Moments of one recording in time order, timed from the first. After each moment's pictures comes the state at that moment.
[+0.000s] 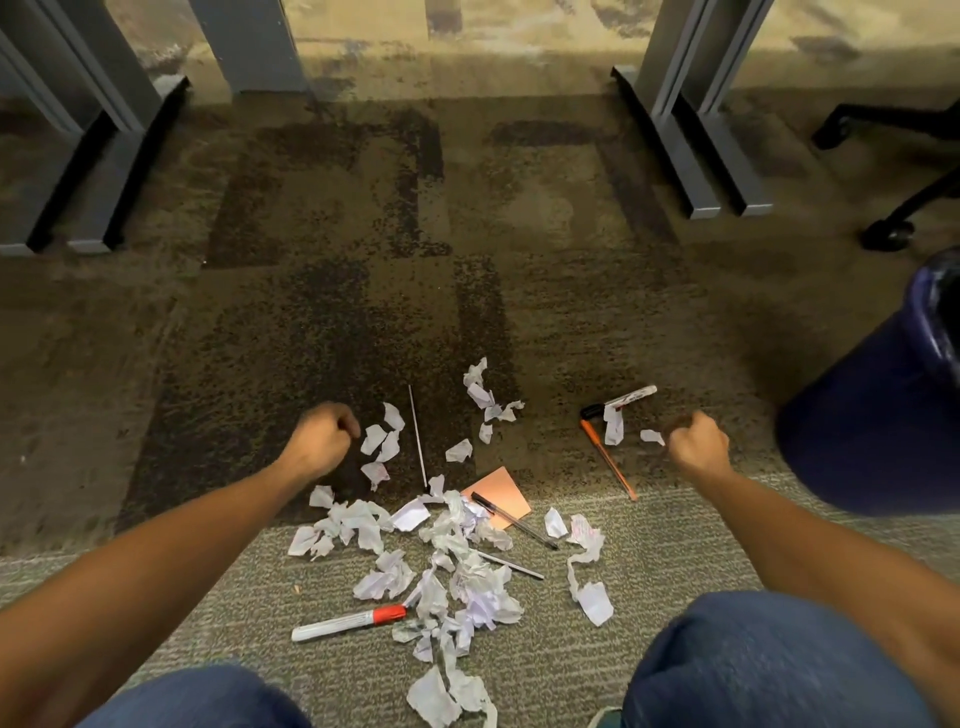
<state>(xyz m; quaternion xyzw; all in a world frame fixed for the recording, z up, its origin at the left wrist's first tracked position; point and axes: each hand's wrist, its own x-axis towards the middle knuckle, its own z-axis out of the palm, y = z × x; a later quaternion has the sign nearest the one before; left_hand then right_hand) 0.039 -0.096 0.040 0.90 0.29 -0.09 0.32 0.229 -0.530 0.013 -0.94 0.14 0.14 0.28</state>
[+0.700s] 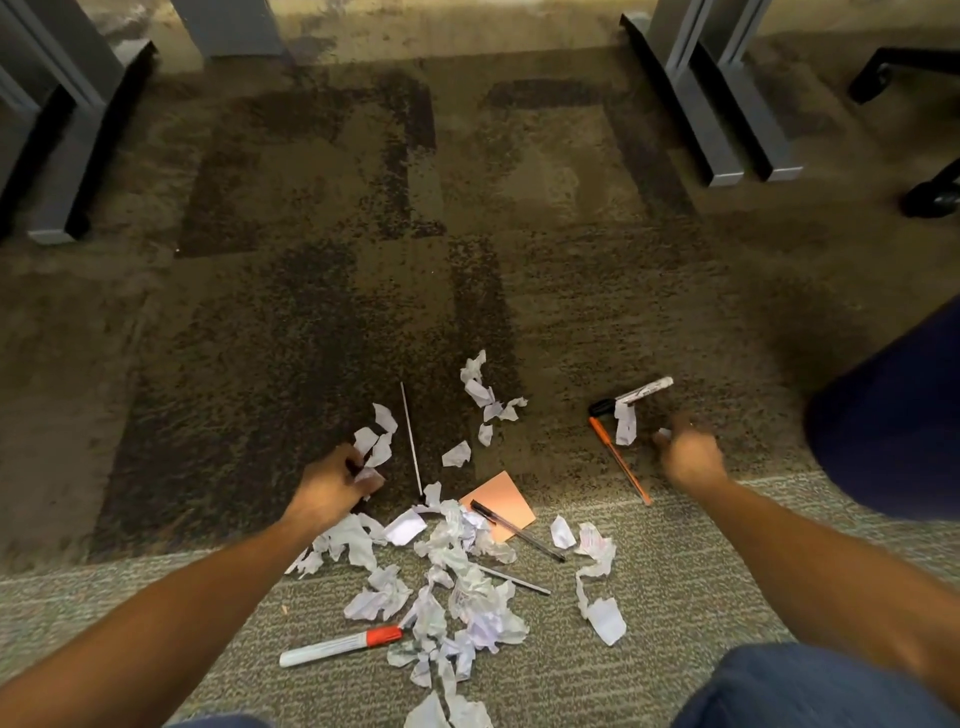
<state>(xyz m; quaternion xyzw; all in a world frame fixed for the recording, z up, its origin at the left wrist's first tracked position) 0.018 -0.115 -0.026 0.87 0.32 -0.13 0.34 0.238 -0.524 -0.037 -0.97 0.03 0.19 0.14</state>
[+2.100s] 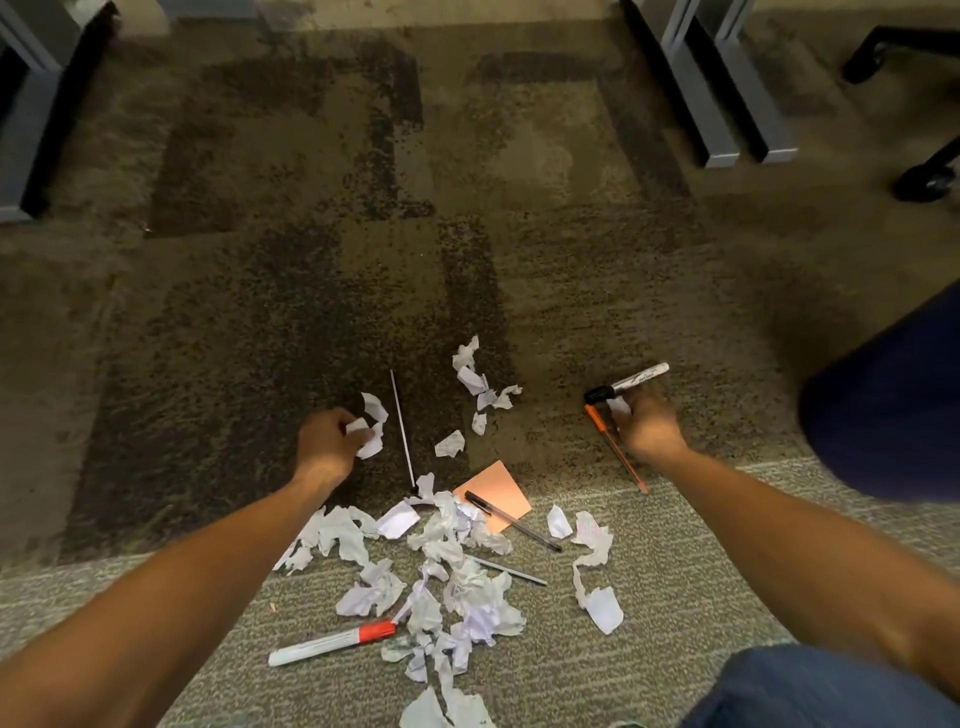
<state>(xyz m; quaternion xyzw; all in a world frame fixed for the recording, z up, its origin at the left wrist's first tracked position) 0.062 -0.113 -0.038 0.85 0.38 -0.05 0.35 0.243 -0.479 -0.030 -0.94 -0.02 0.23 0.24</state>
